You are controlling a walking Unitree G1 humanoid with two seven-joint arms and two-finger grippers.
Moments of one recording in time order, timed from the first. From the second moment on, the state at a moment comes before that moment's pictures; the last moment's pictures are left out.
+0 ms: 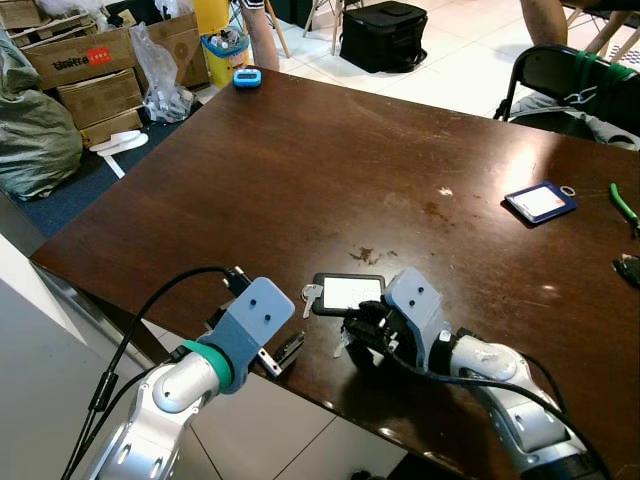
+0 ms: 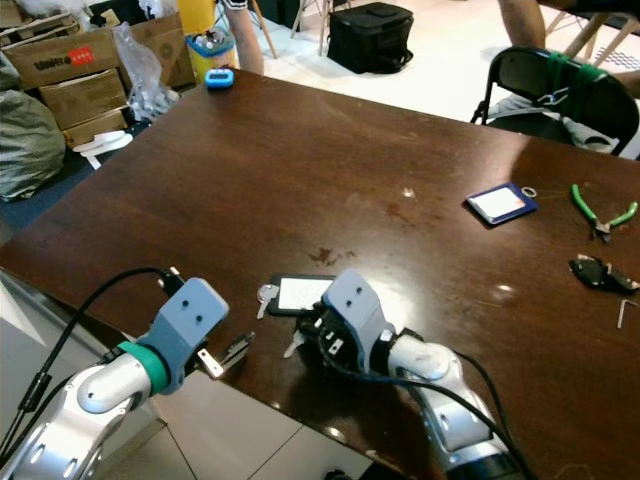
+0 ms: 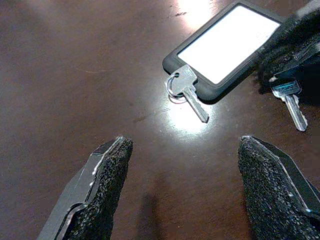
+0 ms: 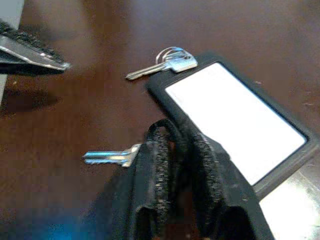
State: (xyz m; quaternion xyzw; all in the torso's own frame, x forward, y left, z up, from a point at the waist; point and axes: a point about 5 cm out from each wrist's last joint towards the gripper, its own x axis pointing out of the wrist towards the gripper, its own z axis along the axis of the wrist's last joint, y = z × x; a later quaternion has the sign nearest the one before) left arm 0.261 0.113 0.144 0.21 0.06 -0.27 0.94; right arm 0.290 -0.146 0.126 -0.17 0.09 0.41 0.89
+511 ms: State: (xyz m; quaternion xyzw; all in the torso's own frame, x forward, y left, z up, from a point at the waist) left arm 0.264 0.111 0.150 0.21 0.05 -0.27 0.94; right arm 0.287 -0.151 0.156 -0.16 0.02 0.36 0.92
